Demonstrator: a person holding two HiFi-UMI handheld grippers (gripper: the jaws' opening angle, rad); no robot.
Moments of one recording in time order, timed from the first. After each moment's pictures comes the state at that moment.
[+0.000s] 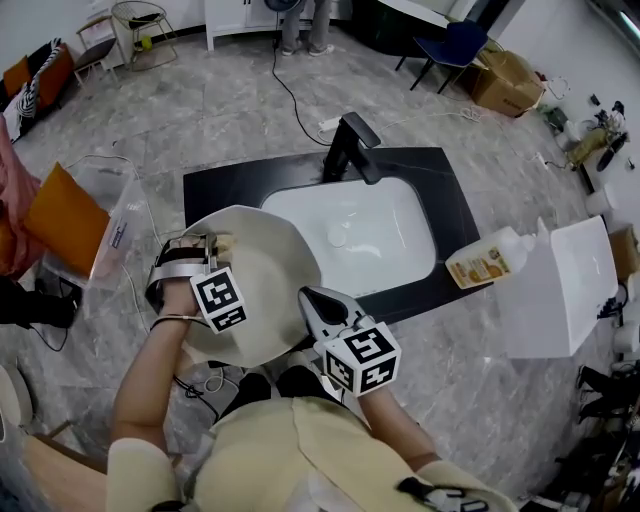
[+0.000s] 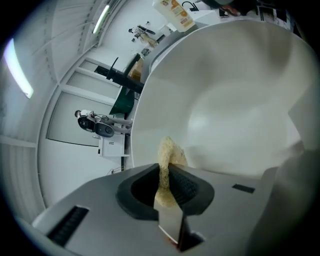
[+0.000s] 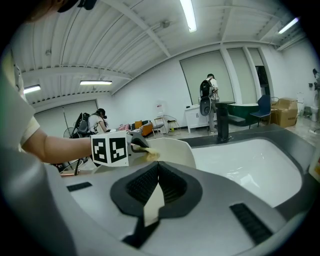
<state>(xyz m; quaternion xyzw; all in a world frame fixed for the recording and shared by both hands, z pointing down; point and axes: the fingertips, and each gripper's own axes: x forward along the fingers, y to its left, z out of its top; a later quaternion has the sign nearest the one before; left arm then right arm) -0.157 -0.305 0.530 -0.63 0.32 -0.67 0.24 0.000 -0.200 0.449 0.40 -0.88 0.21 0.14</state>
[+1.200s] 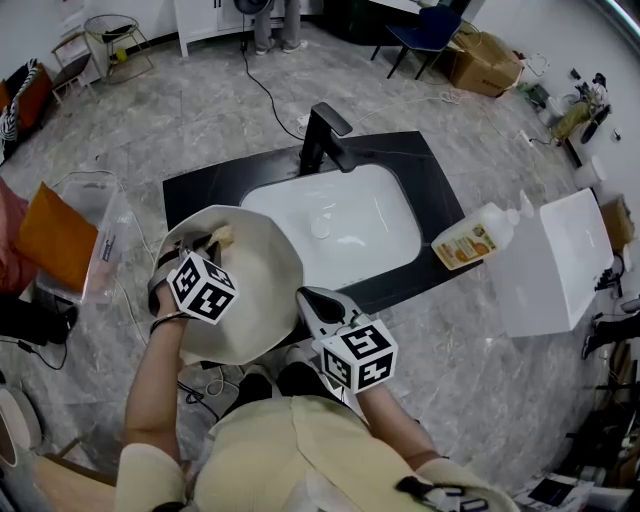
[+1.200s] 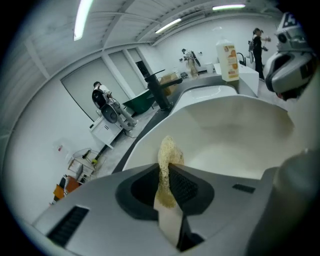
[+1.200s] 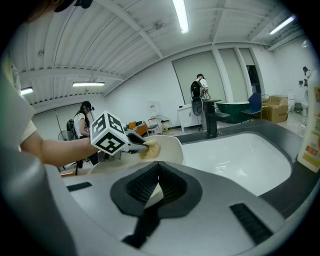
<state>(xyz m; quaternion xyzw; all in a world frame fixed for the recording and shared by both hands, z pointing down) -0.120 -0.306 0.515 -0.76 0.42 -0.50 0.03 0.027 -0.187 0.457 0.43 -0.86 0.23 0.14</state>
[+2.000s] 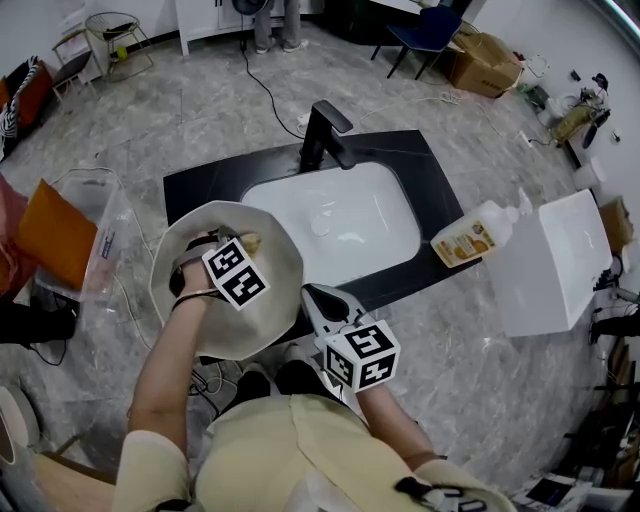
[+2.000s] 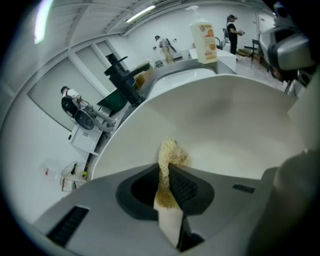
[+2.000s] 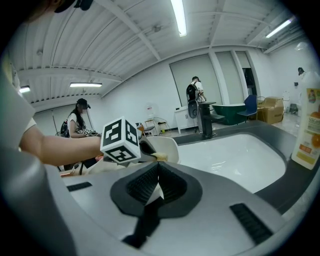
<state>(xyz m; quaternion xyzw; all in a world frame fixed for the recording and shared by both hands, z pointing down) -0.069 -0.301 0.559 -0.76 0.29 -0.58 0.05 0.035 -0.184 0.455 0.45 -0.85 0.23 0.13</state>
